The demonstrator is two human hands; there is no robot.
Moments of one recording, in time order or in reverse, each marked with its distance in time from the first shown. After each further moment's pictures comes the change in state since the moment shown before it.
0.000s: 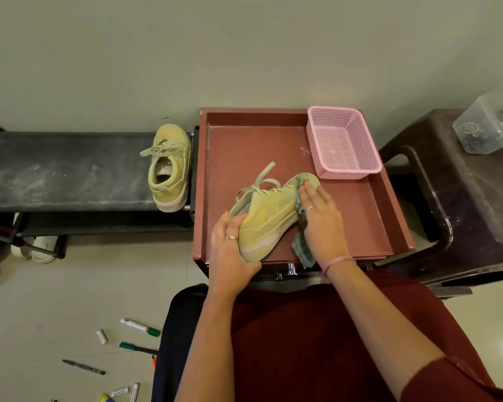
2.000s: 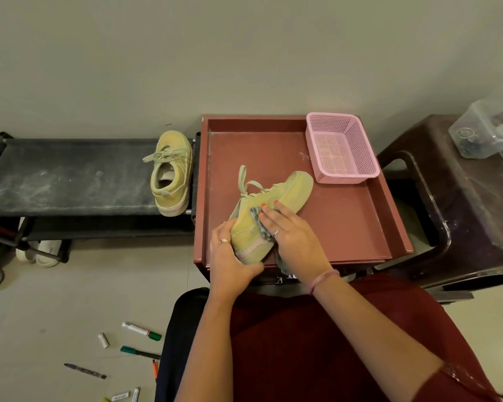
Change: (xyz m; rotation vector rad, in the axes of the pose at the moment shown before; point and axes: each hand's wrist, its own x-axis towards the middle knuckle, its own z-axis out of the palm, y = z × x) left_hand 0.000 -0.007 0.004 -0.162 0.030 -0.040; right_hand -0.017 -0.026 0.011 0.079 0.041 -0.500
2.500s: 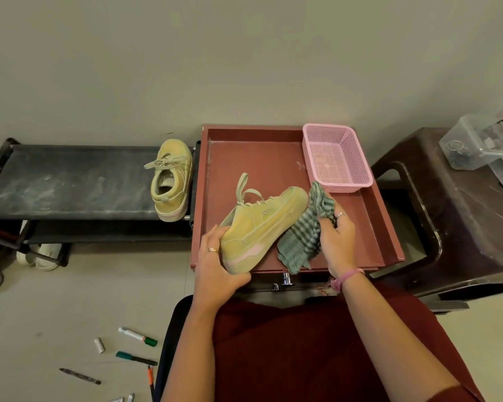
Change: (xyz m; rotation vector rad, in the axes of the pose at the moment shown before) left_hand -0.010 0.006 -0.022 -0.035 0.010 0.068; right_hand -0.013 0.042 -0.037 0.828 0.420 0.815
